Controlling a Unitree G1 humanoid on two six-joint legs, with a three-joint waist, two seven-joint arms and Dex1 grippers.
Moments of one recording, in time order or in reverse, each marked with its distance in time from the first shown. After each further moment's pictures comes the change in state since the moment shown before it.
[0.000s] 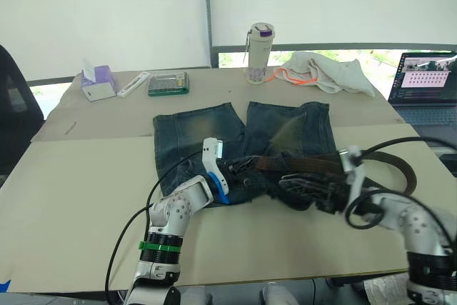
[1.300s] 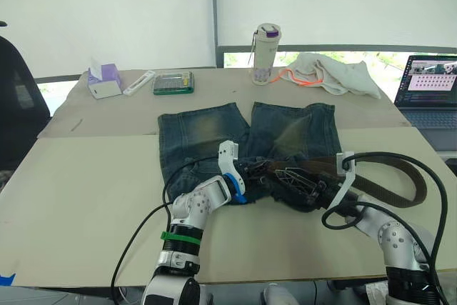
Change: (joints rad) left arm -0.105 -0.168 0.058 0.233 0.051 -0.052 0.104; right arm 0.029 0.084 -0.063 0.000 -0.040 -0.239 -0.144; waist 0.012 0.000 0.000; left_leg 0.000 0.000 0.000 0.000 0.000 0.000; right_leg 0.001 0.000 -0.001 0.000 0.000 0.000
